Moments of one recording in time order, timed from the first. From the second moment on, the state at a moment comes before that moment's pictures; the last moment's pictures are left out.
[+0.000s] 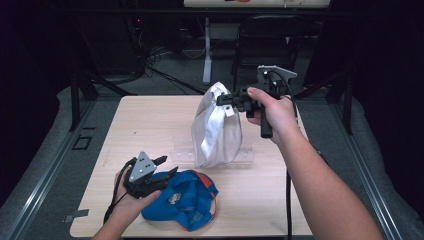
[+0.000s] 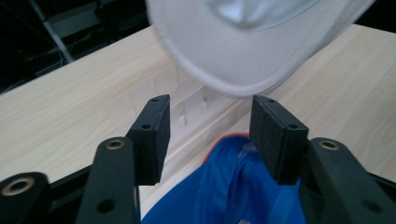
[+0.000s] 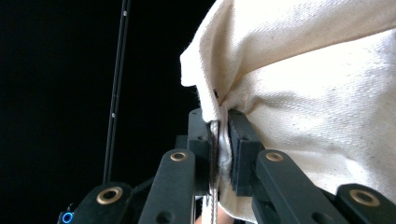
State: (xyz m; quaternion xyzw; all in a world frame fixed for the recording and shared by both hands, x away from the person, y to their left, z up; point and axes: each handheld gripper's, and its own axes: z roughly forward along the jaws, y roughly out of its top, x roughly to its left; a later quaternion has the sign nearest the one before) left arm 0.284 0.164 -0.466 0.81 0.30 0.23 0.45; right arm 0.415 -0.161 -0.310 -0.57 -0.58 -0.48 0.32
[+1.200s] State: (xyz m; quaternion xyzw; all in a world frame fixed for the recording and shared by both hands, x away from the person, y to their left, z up) left arm 0.328 0.141 -0.457 0.82 0.30 0.22 0.44; right arm 0.433 -0.121 -0.319 -0.58 -0.58 -0.49 0.30
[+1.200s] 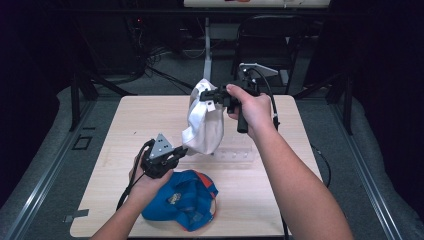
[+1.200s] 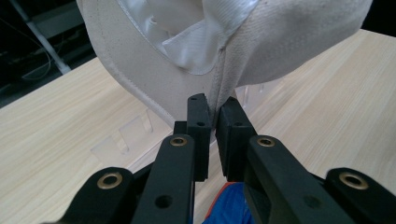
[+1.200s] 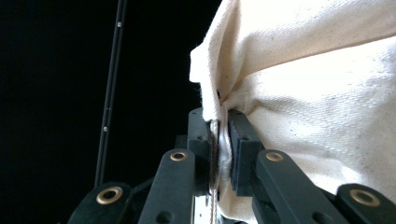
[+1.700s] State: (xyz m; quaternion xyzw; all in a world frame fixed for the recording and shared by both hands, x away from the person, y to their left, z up) left arm 0.344 0.148 -0.463 0.81 0.33 0.18 0.45; right arm 0.440 -0.110 -0.340 -0.59 -0.58 -0.47 0.30
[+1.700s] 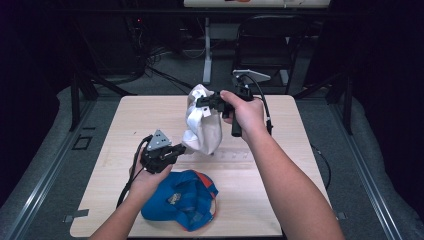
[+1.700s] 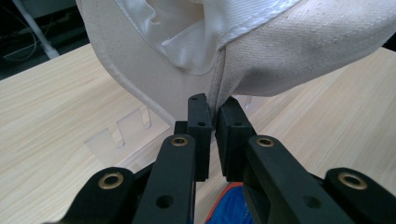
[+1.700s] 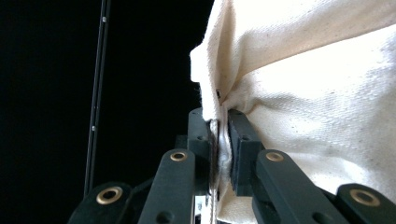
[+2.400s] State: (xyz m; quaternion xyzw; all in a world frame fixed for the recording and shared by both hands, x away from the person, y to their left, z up) left arm 0.350 0.161 -0.486 0.81 0.33 0.17 0.45; right arm 0.440 -0.097 -0.355 -0.59 -0.59 -0.45 0.30
